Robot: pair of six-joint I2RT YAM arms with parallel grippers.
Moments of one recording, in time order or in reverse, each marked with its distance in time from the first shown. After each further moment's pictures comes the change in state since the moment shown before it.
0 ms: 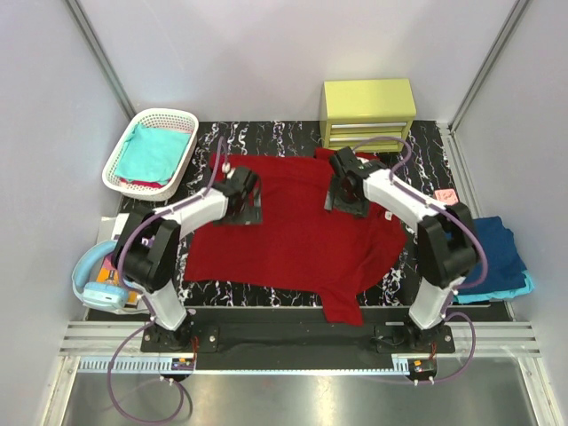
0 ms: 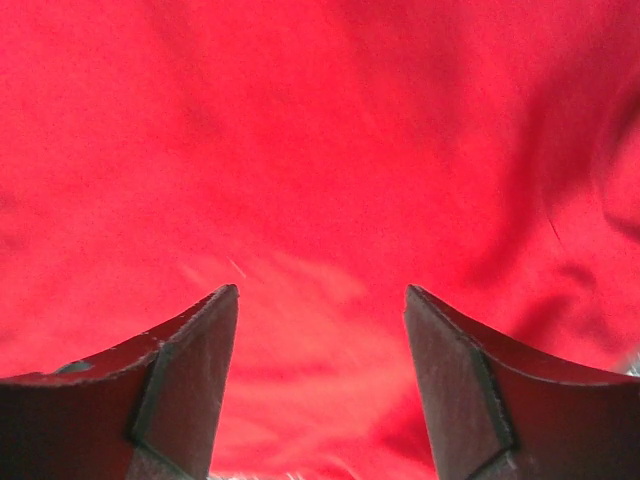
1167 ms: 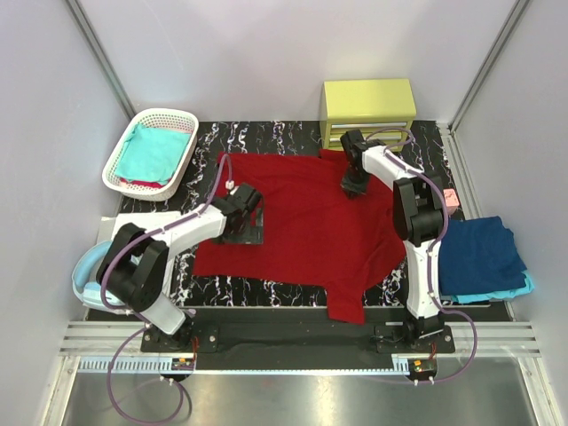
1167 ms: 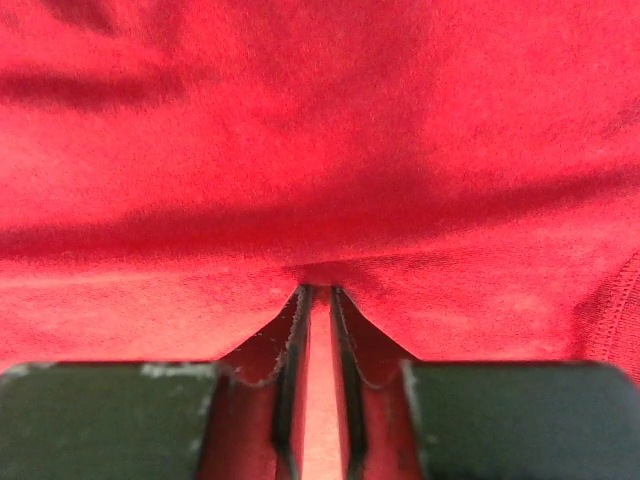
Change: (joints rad) left arm -0.106 -0.156 -0.177 -0.096 0.033 -0.042; right arm -0.195 0.485 0.432 -0.020 -0.002 0.019
